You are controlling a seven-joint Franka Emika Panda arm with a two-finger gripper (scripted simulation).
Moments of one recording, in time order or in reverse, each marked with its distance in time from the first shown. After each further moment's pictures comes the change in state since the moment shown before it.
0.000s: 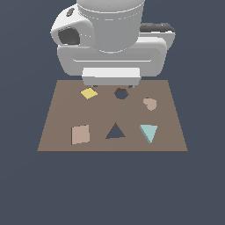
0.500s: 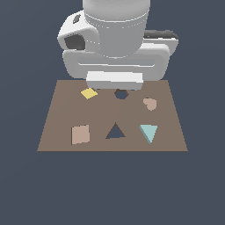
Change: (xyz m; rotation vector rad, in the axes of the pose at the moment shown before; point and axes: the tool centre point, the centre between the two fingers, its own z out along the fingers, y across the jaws) arm 0.003 -0.007 0.007 -0.002 -0.001 0.026
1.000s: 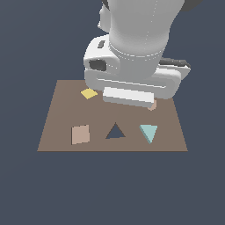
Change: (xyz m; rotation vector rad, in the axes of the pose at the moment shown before) arm 0.012 -0.033 0.033 -0.007 -0.005 0.111
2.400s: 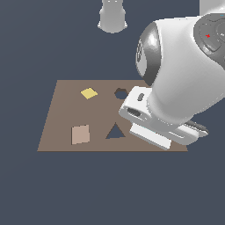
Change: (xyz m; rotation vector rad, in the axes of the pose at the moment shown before) arm 0.045 -0.082 0.091 -0.018 -0.016 0.304
